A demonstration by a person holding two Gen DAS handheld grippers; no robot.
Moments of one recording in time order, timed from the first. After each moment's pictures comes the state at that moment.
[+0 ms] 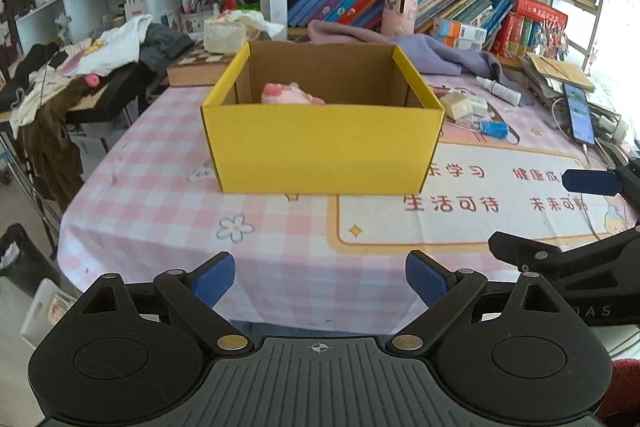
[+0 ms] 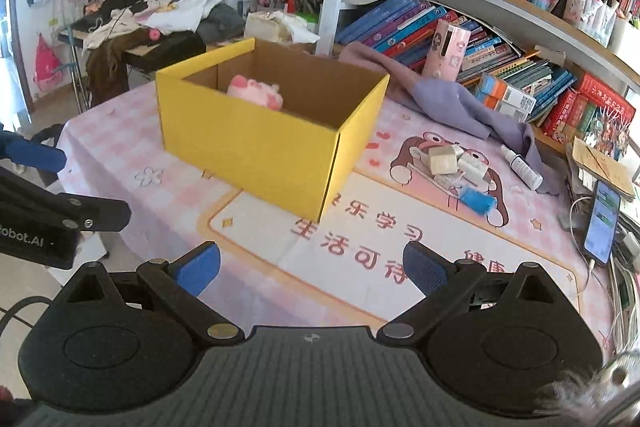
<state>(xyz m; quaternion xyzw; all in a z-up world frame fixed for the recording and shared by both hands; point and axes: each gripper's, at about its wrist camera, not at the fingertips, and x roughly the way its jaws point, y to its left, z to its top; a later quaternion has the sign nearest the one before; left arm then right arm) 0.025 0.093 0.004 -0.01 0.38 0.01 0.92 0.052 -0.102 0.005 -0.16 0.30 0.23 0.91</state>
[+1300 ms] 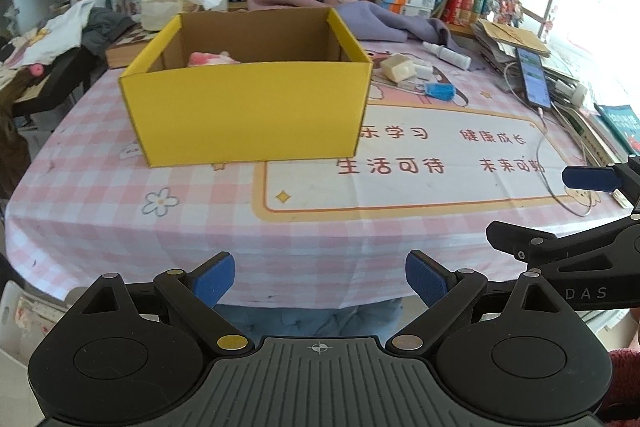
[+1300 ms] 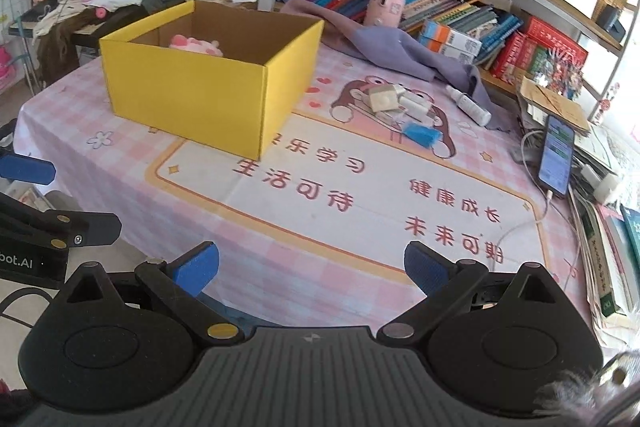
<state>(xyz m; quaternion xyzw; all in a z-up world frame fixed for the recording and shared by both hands) 0.031 0.056 -0.018 -0.01 0.41 -0.07 0.91 0.043 -0.144 -0.006 -0.14 0.36 0.14 0.91</state>
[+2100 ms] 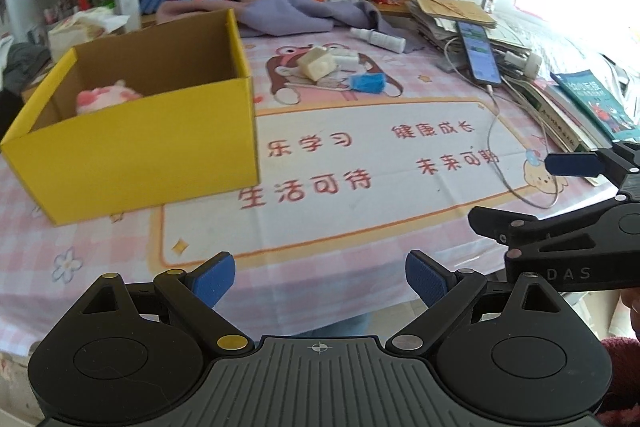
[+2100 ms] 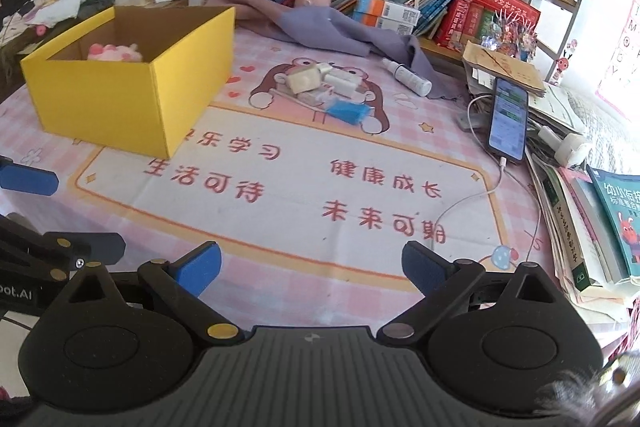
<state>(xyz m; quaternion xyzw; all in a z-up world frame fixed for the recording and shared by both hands) 0.083 -0.015 -0.025 0.02 0.42 -0.15 0.90 0.081 -0.205 -0.011 -0.11 0.37 0.08 0.92</state>
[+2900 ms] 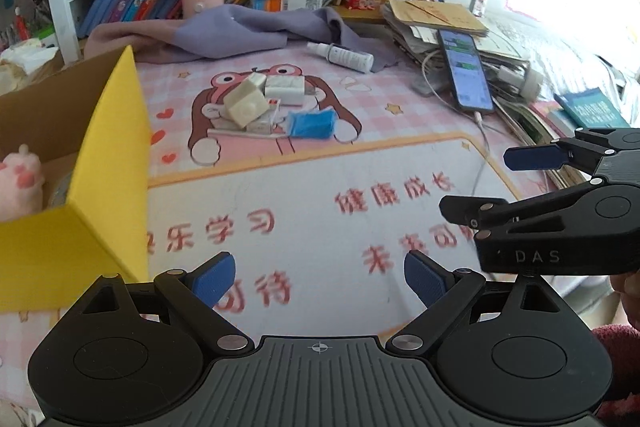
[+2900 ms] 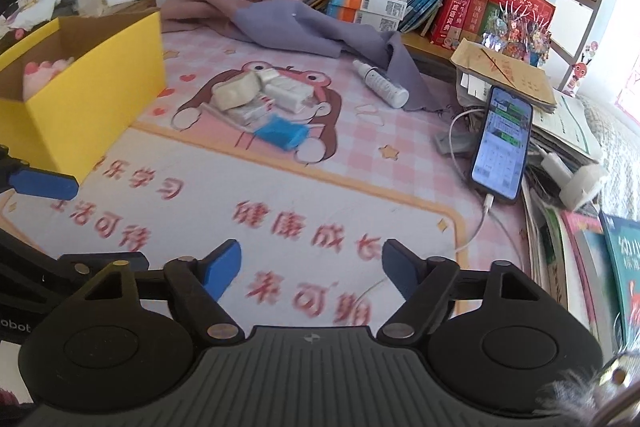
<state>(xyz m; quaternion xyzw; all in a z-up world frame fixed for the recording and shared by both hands) 0.180 -0.116 -0.031 0.02 0.42 -0.16 0.90 0.204 -0.293 -0.015 -0.12 0.39 0.12 0.91</state>
